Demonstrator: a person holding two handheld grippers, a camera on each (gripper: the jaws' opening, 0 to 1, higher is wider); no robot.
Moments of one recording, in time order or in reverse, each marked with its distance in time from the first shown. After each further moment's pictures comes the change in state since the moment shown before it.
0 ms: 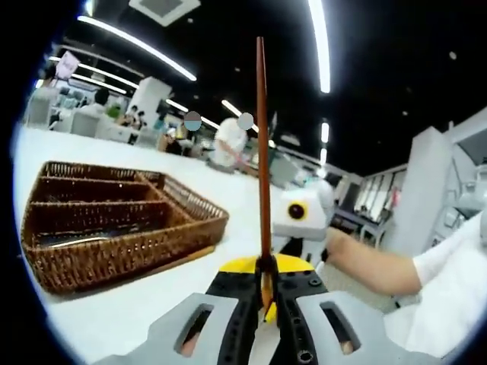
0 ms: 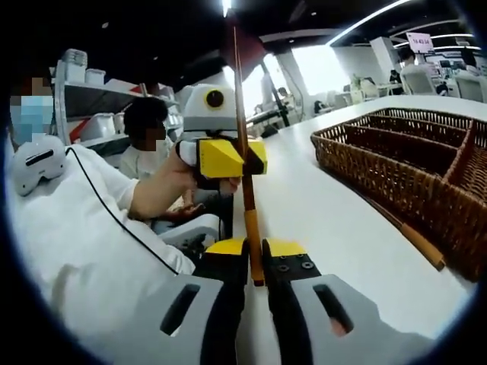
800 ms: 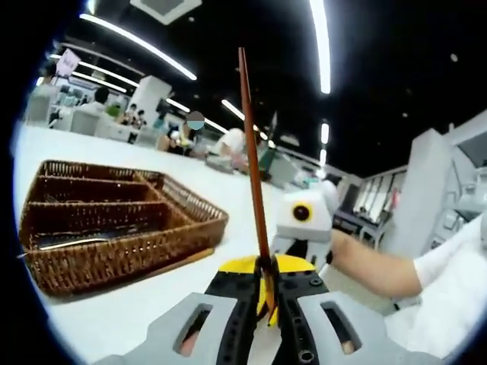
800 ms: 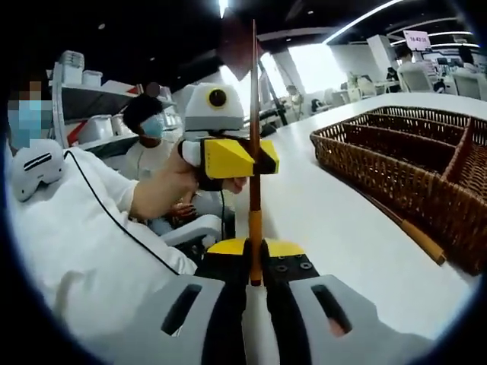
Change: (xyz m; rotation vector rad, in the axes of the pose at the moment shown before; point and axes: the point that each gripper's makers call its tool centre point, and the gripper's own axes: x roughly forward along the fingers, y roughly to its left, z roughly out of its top) left arm 0.005 0.004 0.004 -0.005 -0.010 -0.001; right arm -0.001 0.003 0.003 0.031 0.004 -0.013
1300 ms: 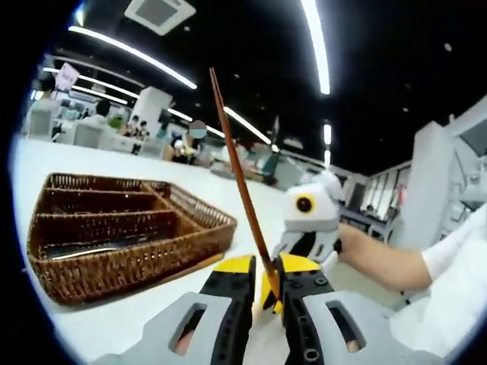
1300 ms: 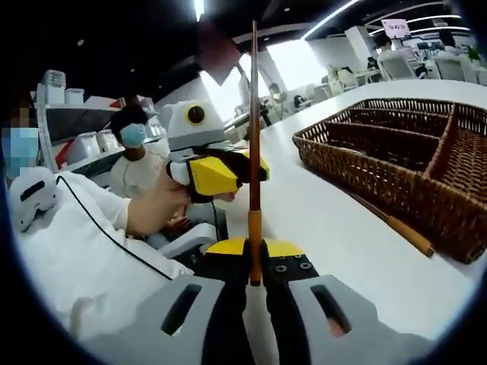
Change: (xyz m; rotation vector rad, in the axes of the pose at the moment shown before) left arm -0.005 0.010 0.005 0.056 -0.024 0.034; right arm -0.007 -0.009 0.012 0.104 0.001 -0.074
